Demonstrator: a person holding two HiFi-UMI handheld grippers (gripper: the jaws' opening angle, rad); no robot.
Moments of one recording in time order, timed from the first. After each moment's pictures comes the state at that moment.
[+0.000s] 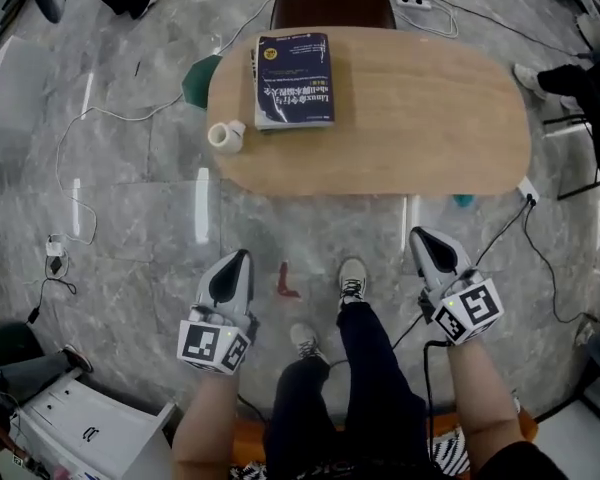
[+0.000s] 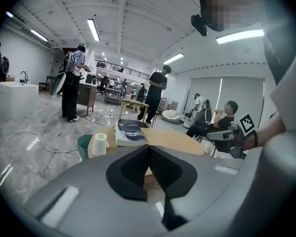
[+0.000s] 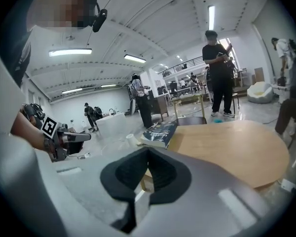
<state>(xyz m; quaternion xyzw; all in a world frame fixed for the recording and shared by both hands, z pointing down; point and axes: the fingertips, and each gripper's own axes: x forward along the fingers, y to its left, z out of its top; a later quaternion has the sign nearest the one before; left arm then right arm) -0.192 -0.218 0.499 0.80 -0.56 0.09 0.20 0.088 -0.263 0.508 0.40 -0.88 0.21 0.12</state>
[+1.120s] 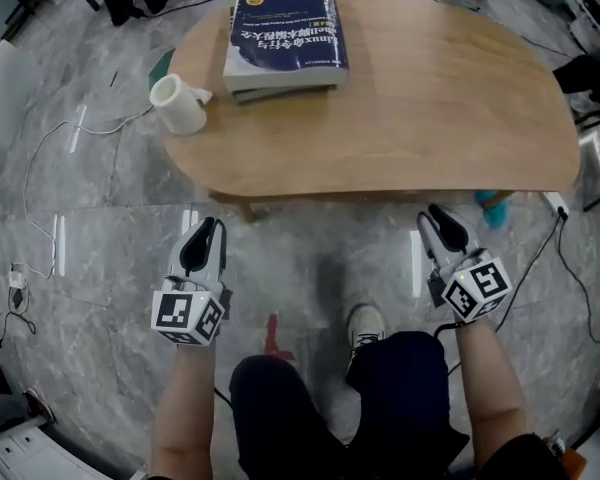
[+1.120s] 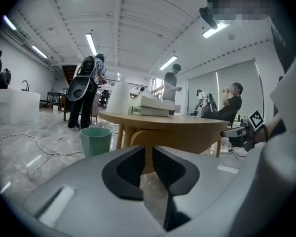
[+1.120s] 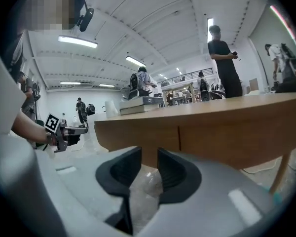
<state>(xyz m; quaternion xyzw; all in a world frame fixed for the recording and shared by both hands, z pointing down) -0.261 -0.273 0.800 0.80 -0.58 0.07 0.10 0.098 -0.297 0.820 0.45 -0.88 0.14 0.09</state>
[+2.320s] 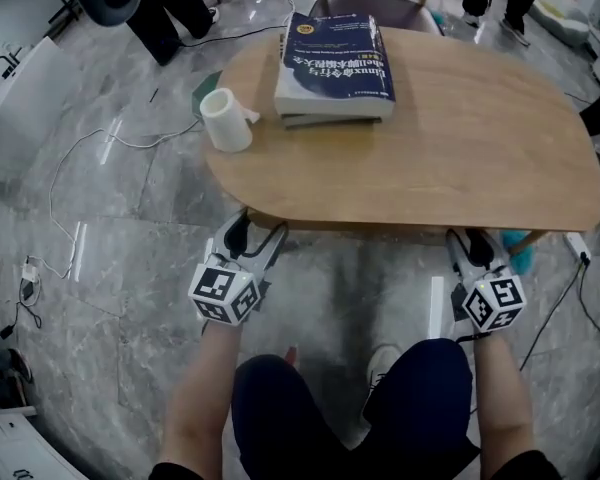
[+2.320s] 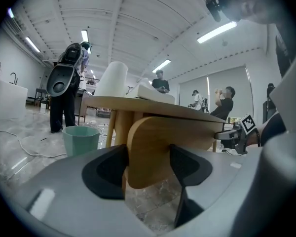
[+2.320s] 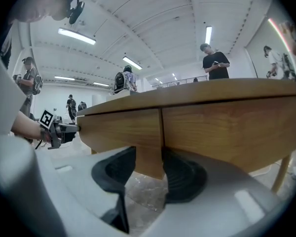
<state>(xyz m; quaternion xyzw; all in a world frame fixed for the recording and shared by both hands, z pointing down) -0.244 -0.328 0.834 0.84 -0.54 0.04 0.09 0.113 -0.342 0.851 0.49 -0.86 0.11 0.09</state>
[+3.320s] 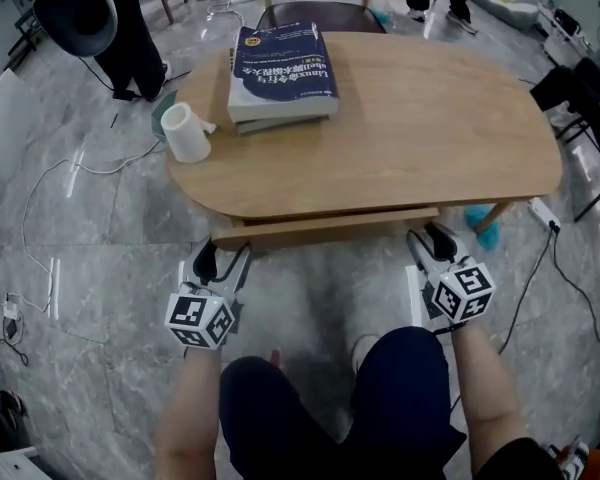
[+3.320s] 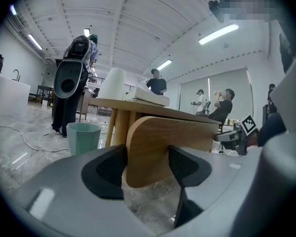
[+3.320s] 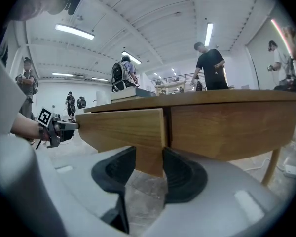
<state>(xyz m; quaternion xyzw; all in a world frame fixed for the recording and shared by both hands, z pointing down) -0.242 -0.285 0.833 0.84 -0.53 0.04 0.11 0.112 -0.299 0.852 0.49 -0.85 0.13 0.12</state>
